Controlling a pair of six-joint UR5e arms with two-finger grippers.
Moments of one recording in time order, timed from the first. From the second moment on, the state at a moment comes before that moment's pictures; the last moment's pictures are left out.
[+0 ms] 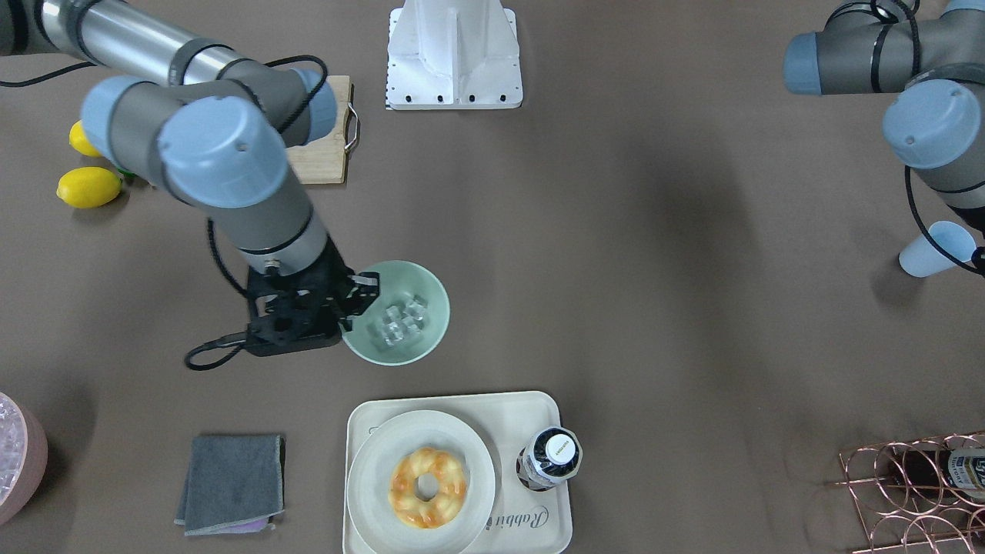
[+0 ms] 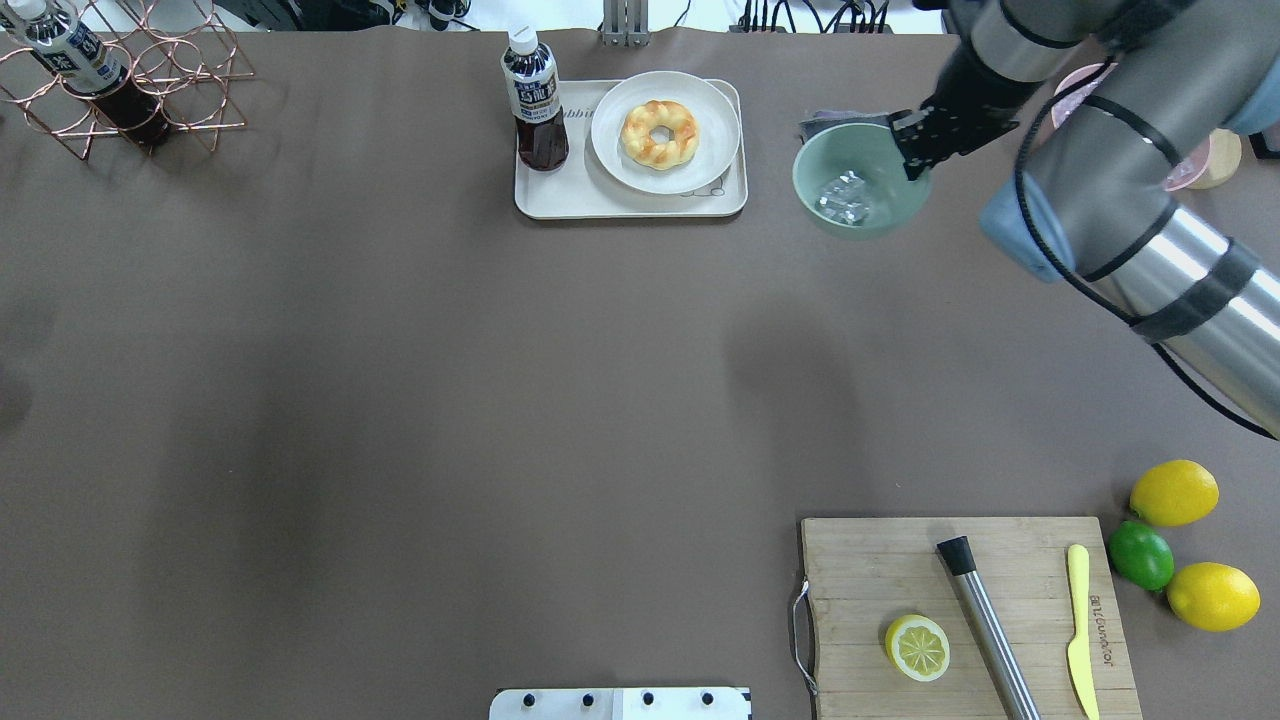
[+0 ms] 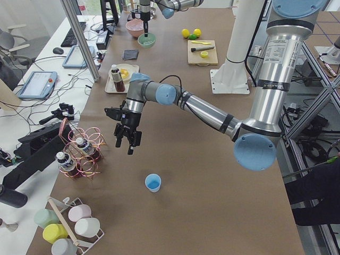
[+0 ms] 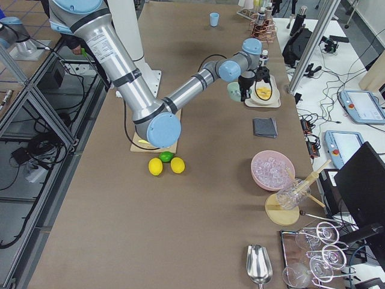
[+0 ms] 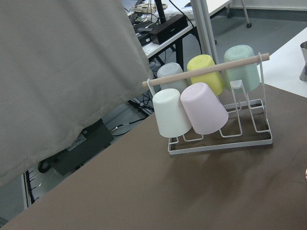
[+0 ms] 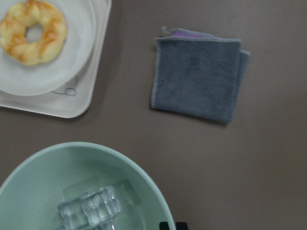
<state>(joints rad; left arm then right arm) -1.18 -1.75 -1.85 -1.32 -1.44 -1.24 1.01 -0.99 1.62 -1.59 2.21 0.61</state>
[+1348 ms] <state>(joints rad) -1.69 -1.79 -1.59 -1.44 -2.31 -0.26 1.48 -1.43 1.40 -1.43 2.44 -0.15</state>
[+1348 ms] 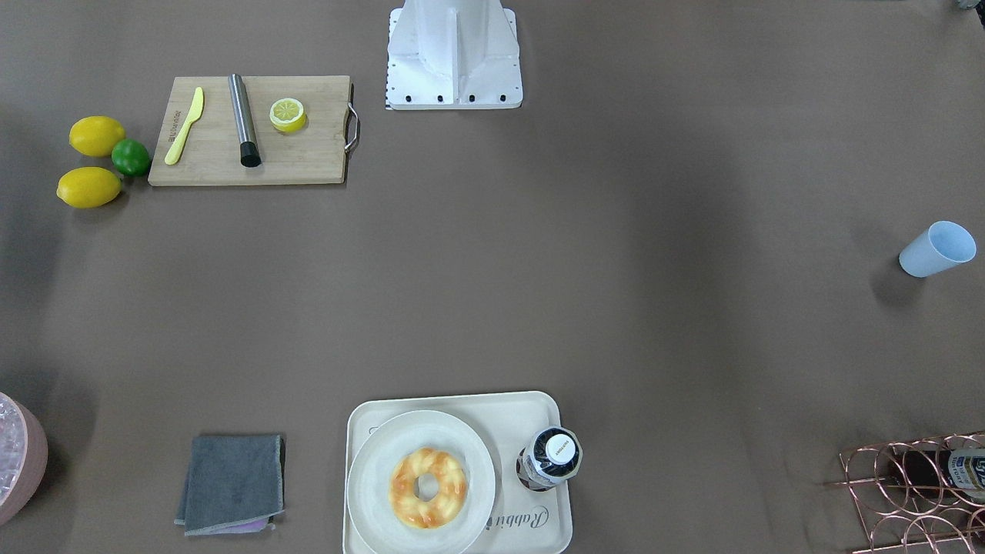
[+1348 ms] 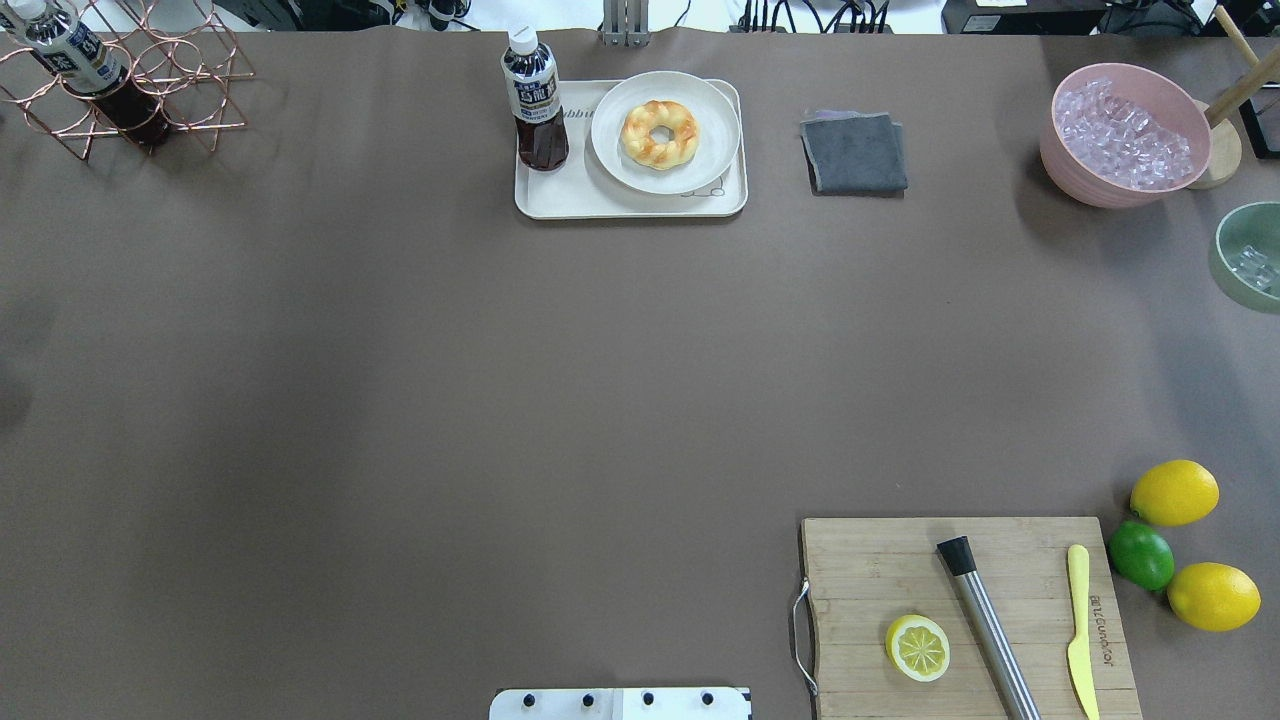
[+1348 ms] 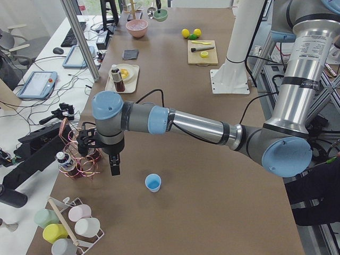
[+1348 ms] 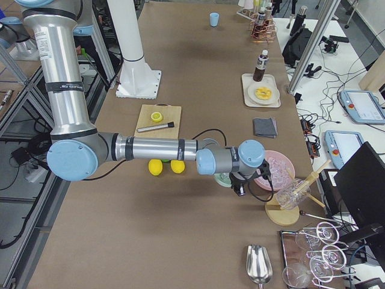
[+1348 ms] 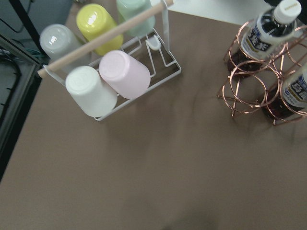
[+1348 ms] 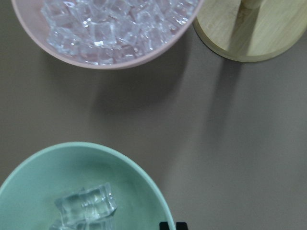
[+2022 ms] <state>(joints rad) -1.61 -1.63 -1.58 -1.57 -2.41 -0.19 1.49 -1.47 1.24 -1.20 2.43 -0.14</state>
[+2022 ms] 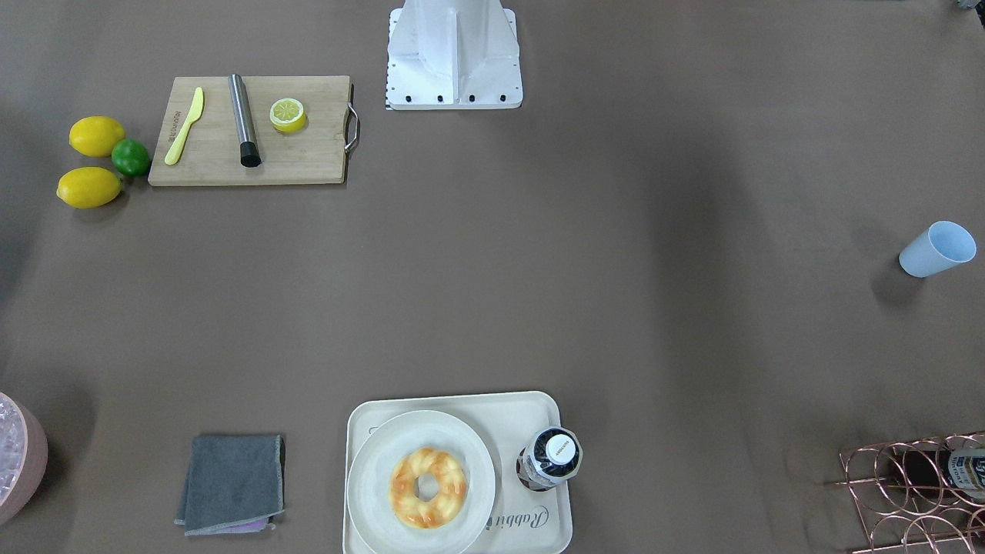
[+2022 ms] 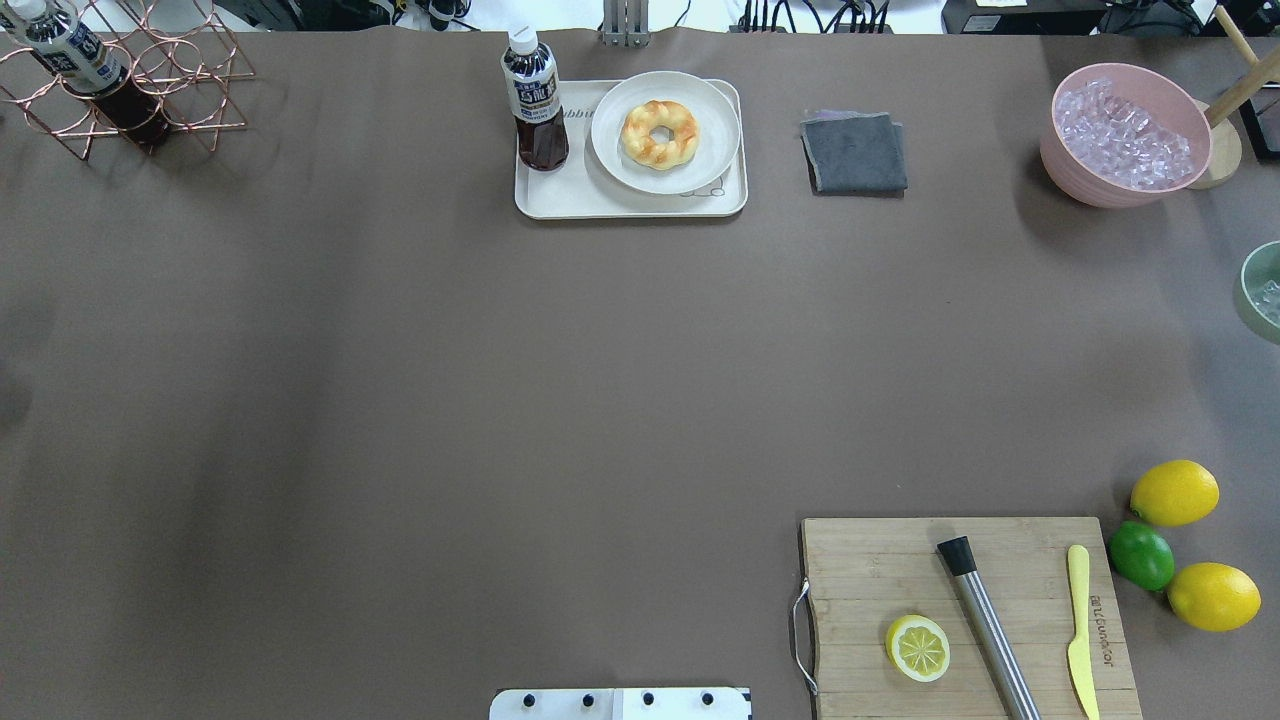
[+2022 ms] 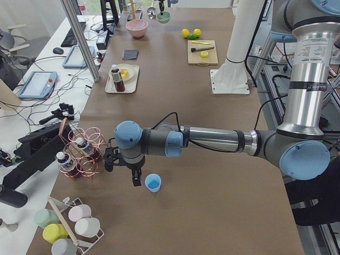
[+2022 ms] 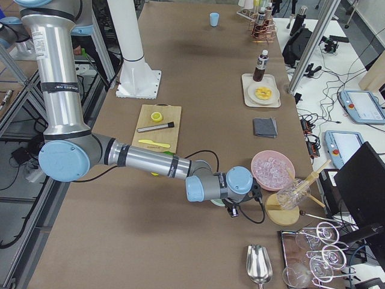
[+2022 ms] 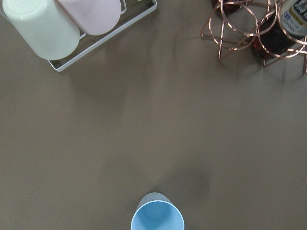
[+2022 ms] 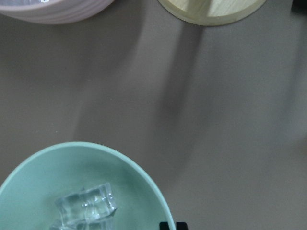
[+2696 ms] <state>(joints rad) -1.52 -1.57 -1.62 -1.59 -2.41 -0.18 1.49 -1.54 1.20 -1.01 2.42 -0.06</state>
